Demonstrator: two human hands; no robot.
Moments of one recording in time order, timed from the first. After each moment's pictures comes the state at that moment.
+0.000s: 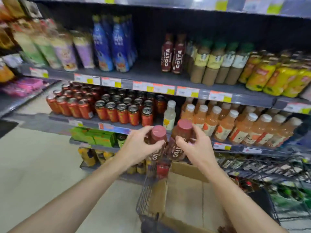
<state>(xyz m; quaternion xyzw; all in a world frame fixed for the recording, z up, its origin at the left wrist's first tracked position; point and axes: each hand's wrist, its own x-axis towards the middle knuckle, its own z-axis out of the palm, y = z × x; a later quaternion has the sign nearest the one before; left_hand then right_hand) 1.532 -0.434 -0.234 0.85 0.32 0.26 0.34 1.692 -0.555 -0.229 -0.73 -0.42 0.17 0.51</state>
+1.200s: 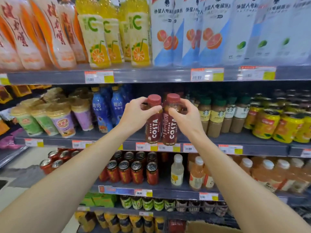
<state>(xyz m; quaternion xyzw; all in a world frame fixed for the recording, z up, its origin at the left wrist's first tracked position) 1.625 -0.231 -0.033 0.83 0.26 0.37 0.32 1.763 -0.344 -0.059 -0.66 -0.41 0.07 0.63</state>
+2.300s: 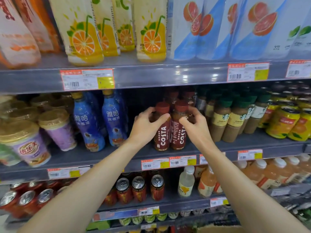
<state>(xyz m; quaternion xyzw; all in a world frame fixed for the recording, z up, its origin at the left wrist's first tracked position) 1.684 -0.120 -0.094 0.81 0.23 0.32 0.43 1.801 -0.250 -0.107 -0.71 -0.33 0.06 0.62</state>
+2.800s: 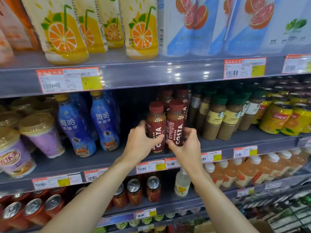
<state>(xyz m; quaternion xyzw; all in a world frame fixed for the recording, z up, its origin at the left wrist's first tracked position) 1.680 -0.124 -0.128 0.84 0.24 0.28 0.39 1.778 -0.253 -0.178 -0.77 -0.27 -0.02 0.58</state>
